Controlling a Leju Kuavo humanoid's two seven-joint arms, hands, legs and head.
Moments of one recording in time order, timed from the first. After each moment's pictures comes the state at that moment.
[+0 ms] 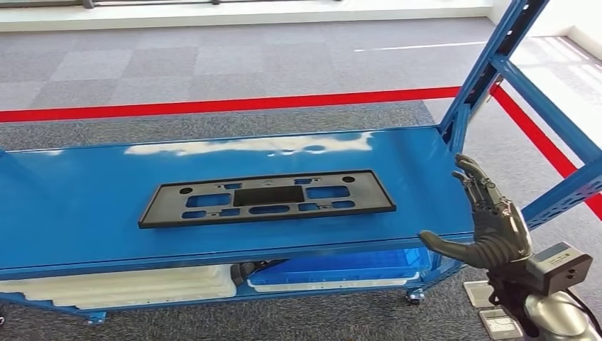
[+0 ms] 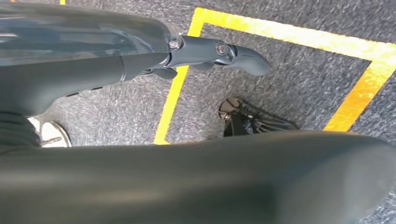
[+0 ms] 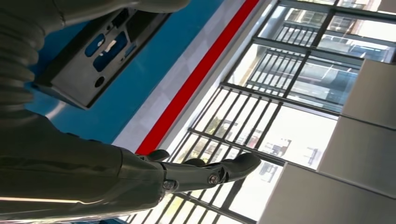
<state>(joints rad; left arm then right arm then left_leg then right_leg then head) -0.09 -0.16 1.43 -0.22 -0.81 -0.12 -0.04 0.01 -0.29 0.13 -1.92 -0.02 0.05 -0.41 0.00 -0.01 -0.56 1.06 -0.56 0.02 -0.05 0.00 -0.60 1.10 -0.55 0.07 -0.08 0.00</state>
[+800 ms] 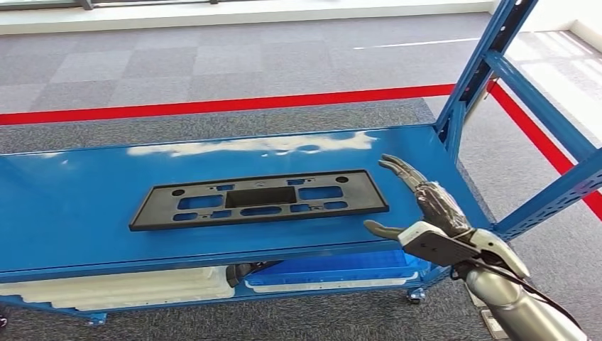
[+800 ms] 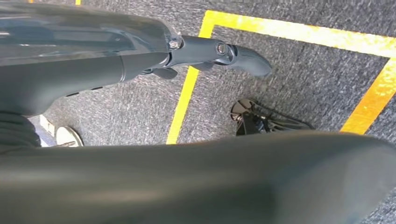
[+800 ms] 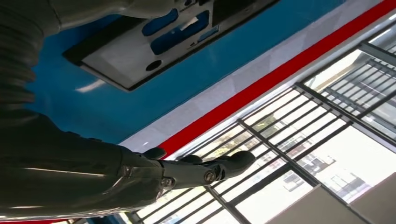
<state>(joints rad) -0.09 -0.15 1.42 -0.22 -0.84 -0.09 0.01 -0.21 -0.29 0.36 -1.71 0.40 -0.01 -0.24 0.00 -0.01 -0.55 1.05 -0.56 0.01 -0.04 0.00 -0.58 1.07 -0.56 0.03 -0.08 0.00</state>
